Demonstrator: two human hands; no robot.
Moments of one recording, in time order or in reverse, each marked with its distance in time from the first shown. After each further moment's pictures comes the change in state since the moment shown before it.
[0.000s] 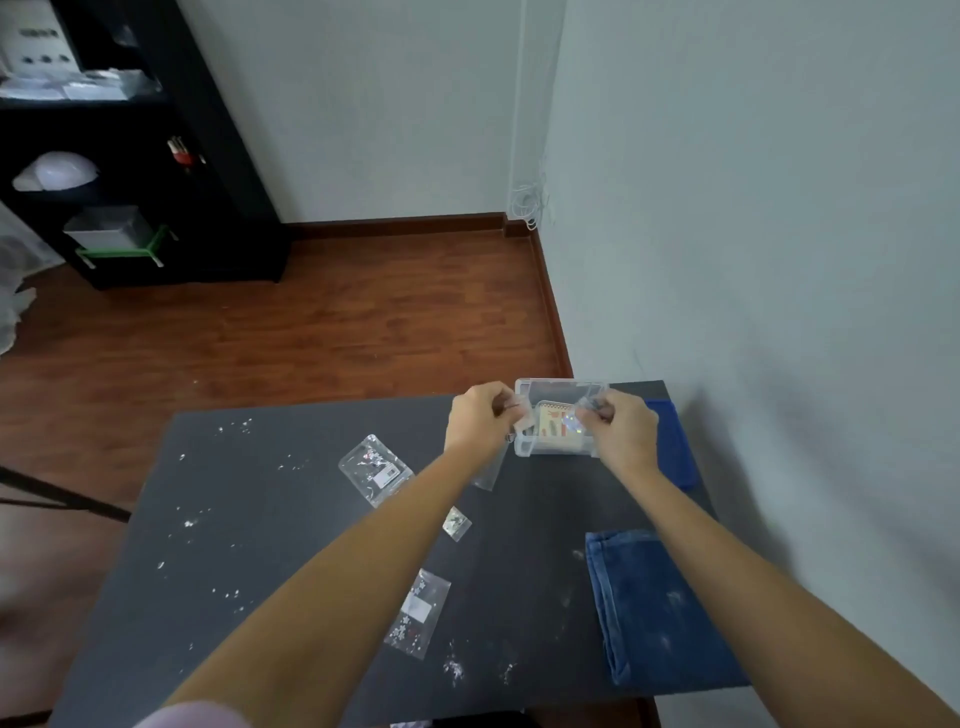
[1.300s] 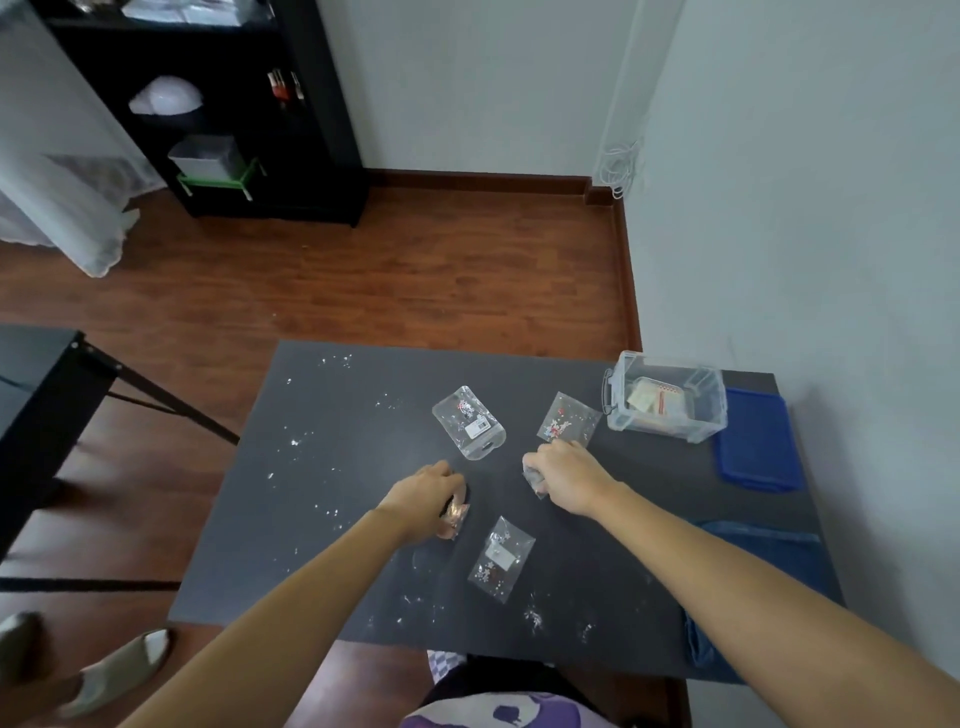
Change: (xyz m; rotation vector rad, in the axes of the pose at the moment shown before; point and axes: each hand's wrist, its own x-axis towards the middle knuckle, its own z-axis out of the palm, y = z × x) left_hand -0.110 -0.165 -0.103 0.700 -0.549 -0.048; right_hand -0.075 -0.036 0.133 -0.719 -0.821 -0.633
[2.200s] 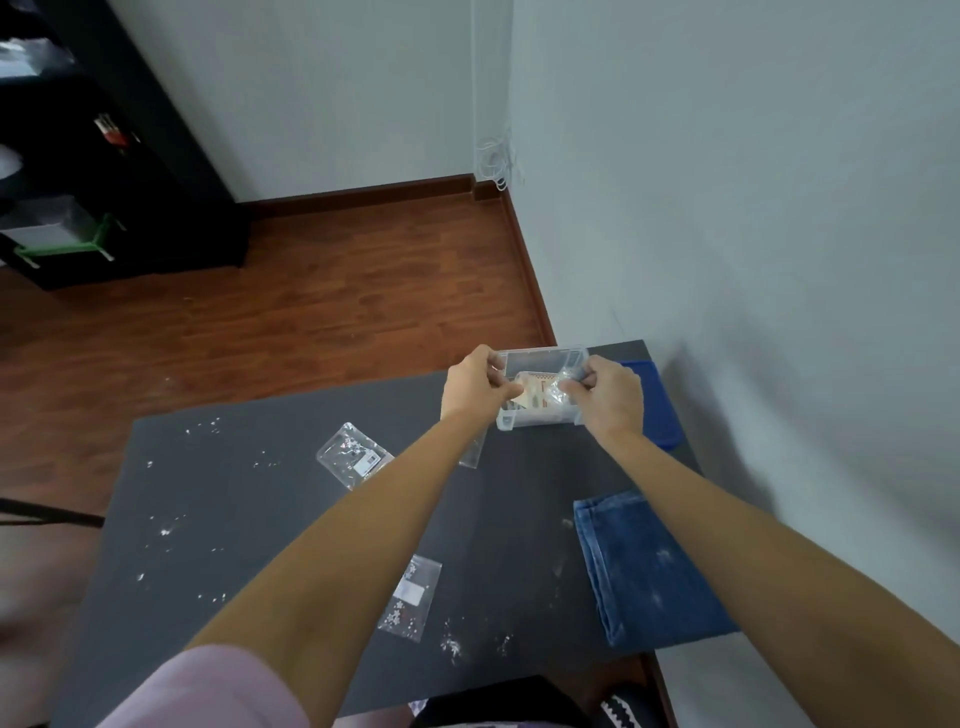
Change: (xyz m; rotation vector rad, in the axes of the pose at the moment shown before) left_hand 0.139 0.190 -0.085 -0.757 0.443 0.074; right_hand -0.064 0.140 -0.052 0.609 0.787 0.745
